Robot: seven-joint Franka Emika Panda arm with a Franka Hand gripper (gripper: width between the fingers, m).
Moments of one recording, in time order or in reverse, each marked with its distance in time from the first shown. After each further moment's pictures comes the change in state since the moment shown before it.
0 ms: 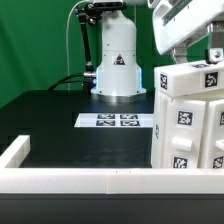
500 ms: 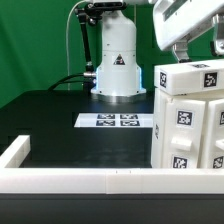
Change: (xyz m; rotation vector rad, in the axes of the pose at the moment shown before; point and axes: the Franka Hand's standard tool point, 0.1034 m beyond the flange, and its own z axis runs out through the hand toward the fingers) arm -0.002 -0.009 -0.016 0.030 -0.020 -0.021
